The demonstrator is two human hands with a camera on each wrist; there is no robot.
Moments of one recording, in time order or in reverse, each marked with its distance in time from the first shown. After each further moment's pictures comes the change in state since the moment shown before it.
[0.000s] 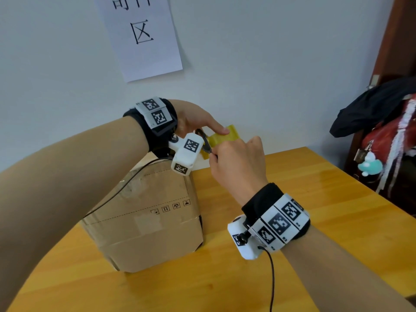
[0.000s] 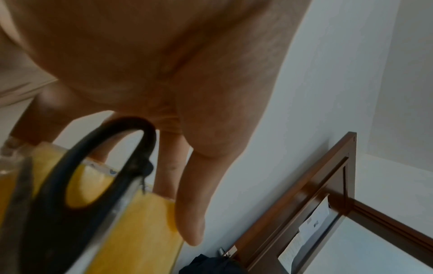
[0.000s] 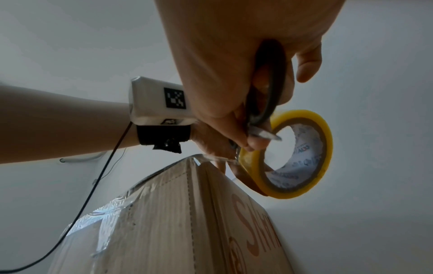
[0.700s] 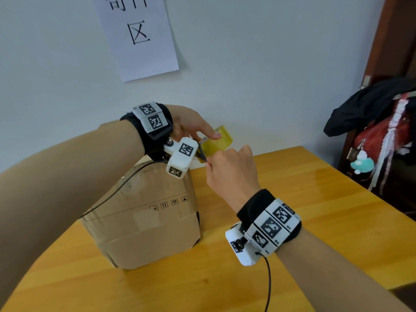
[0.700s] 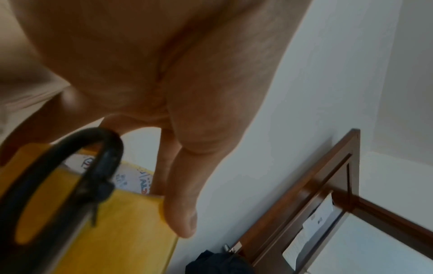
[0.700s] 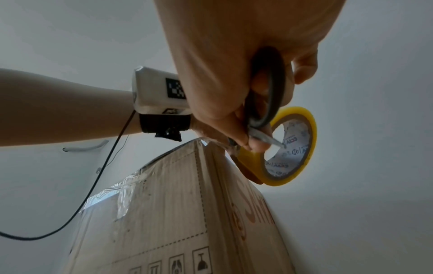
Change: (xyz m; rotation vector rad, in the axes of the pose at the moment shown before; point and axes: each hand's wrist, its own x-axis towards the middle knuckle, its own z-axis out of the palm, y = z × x) left_hand -0.006 -0.008 0.011 0.001 0.023 0.060; right_hand -0.014 0.001 0.013 -0.048 -0.069 -0.051
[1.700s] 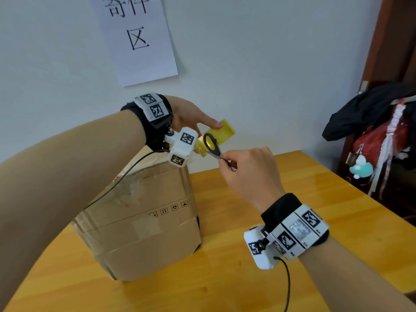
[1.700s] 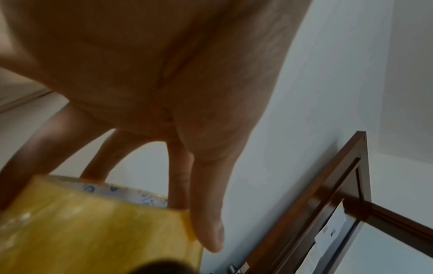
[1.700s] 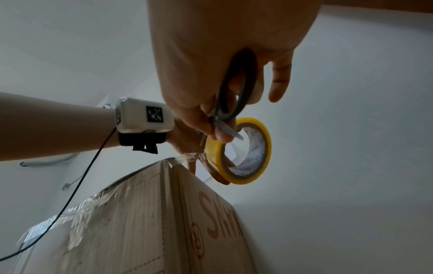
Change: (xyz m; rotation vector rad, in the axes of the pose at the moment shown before) left_hand 0.007 0.021 -0.021 0.082 -0.082 -0.058; right_hand -0.005 0.043 -0.004 0.321 0.203 -0.014
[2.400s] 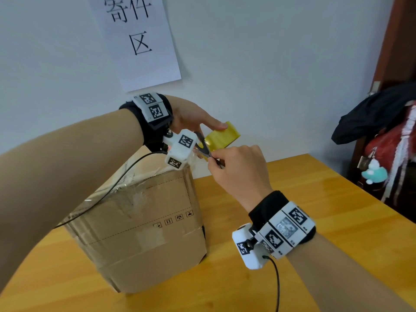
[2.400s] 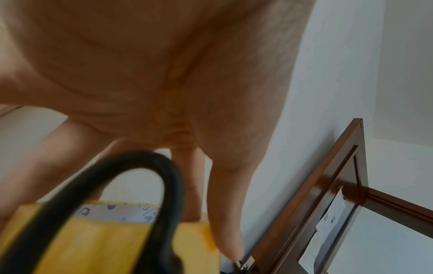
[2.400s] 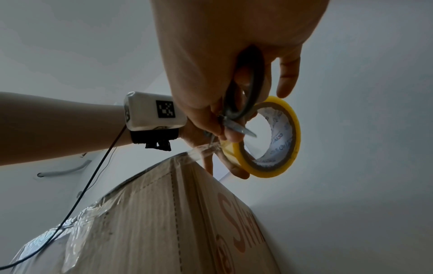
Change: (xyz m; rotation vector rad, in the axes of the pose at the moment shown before) left_hand 0.005 0.004 -0.016 0.120 -0.028 0.071; right_hand 0.030 -0.019 0.019 0.019 -0.032 0.013
